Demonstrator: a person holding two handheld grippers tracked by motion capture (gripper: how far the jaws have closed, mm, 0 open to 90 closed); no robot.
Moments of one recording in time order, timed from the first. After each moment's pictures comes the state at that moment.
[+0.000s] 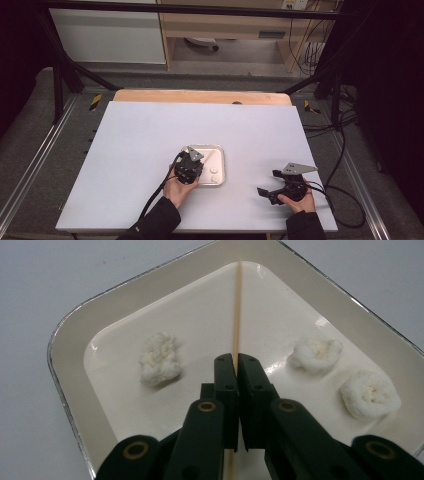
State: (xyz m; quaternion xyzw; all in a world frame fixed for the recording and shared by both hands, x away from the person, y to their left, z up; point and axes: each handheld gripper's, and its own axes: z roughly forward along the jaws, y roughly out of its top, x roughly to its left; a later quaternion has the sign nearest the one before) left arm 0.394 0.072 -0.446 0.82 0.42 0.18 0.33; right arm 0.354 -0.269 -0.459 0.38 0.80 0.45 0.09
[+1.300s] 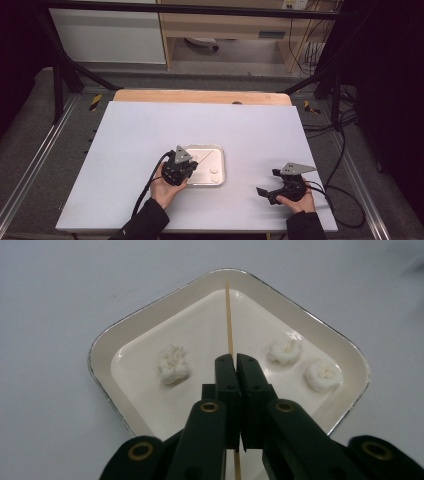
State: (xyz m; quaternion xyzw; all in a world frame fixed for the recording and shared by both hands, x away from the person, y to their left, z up) left arm 0.380 0.108 -0.421 0.83 0.36 0.17 0.39; right arm 0.353 -0.264 -0.454 0.37 0.81 0.44 0.11
